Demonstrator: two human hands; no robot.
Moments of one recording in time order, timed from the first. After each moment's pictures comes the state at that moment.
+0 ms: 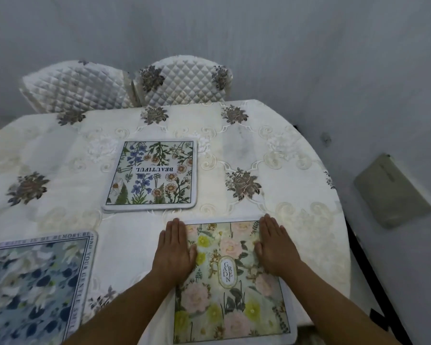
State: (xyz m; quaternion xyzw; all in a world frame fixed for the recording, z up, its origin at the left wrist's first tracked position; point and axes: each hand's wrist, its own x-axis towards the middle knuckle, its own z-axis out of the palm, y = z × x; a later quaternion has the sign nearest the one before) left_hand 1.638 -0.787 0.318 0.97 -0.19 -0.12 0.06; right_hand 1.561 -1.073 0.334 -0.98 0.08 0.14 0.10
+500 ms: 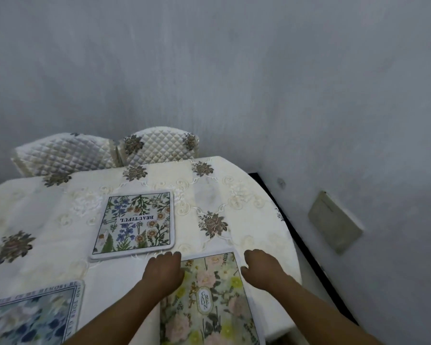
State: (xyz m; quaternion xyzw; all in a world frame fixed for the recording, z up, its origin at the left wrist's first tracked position) left_hand 1.633 -0.812 0.472 0.95 -0.29 -0.10 0.00; right_hand 1.520 -1.065 0.491 -0.97 0.13 0.13 0.13
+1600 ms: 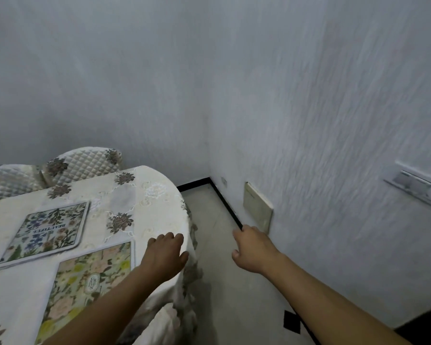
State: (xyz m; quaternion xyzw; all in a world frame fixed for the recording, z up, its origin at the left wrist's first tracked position) left_hand 1.320 -1.130 0.595 0.93 -0.36 0.01 0.00; right_hand 1.191 -1.341 0.610 -0.99 0.12 0.00 0.07
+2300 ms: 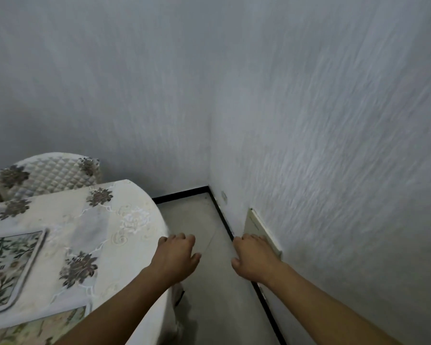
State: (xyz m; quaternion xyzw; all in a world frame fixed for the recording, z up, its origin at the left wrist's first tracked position) left_hand 1.520 -1.327 0.593 0.93 -0.36 -0.04 0.04; right_hand 1.415 -1.519 0.590 -0.99 0.09 0.05 0.05
